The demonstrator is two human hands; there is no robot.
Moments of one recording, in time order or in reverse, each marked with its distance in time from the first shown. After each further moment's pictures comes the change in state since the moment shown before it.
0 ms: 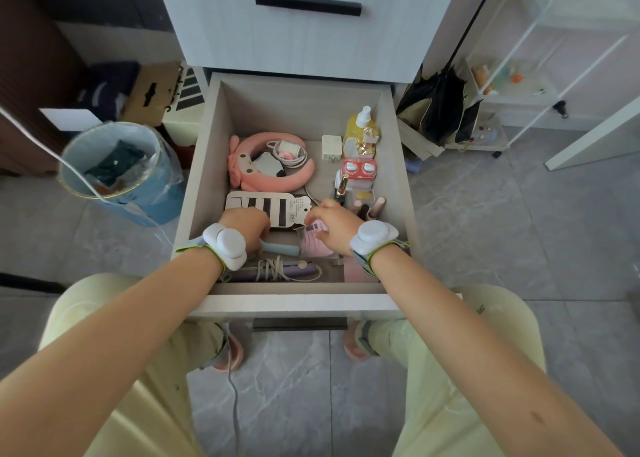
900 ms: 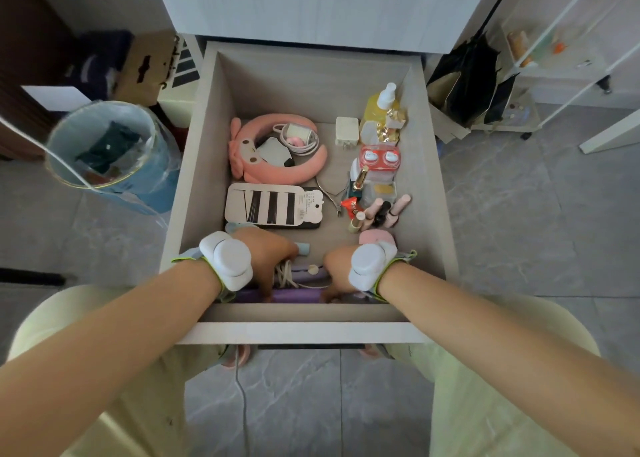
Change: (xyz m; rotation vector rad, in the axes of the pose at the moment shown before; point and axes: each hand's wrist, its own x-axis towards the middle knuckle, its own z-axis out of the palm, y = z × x) left_hand 0.010 0.010 0.010 0.062 -0.349 0.360; right_hand 0.006 -0.007 0.032 -0.379 -0.541 -0.014
